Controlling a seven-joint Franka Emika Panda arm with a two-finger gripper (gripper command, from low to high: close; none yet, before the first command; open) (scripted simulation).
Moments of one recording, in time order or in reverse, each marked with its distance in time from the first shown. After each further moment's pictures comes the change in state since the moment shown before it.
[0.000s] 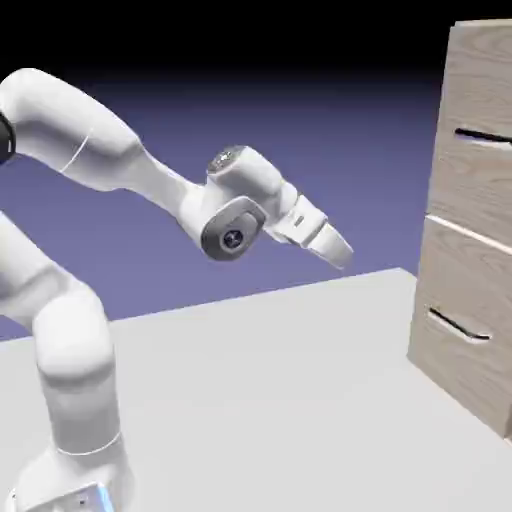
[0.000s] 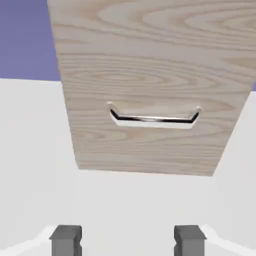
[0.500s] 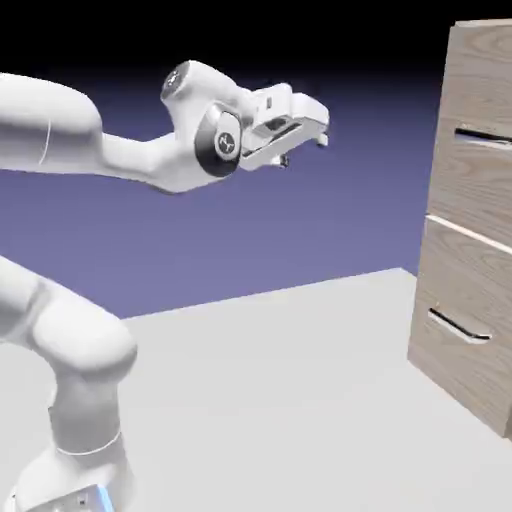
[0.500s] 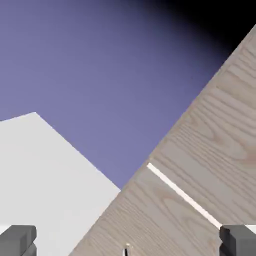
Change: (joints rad) arm 0.492 -0.264 -0.282 0.229 -0.652 -0.187 -0.150
